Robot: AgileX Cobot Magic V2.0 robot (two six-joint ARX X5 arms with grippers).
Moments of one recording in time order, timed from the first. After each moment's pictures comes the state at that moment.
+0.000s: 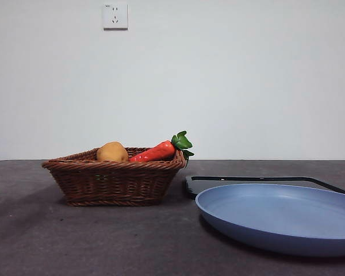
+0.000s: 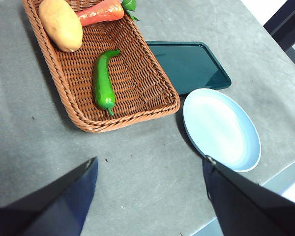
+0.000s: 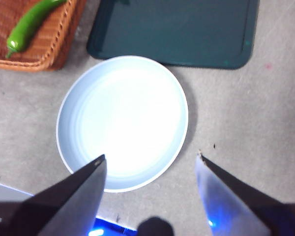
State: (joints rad) left arm 0.03 0.60 0.75 -0.81 0.65 -0.04; right arm 0.06 0.72 0.85 -1.02 -0.31 -0.01
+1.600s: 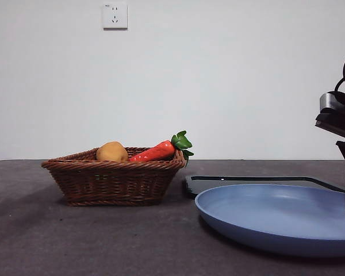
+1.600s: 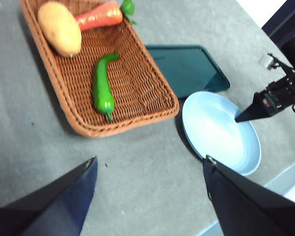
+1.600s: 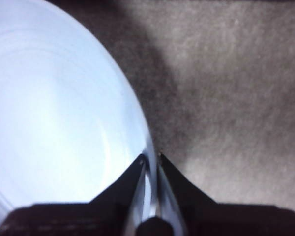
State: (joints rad) left arm 0.03 0.60 0.75 -0.79 0.66 -0.04; right arm 0.08 1.57 0.86 -0.70 -0.34 -0.02
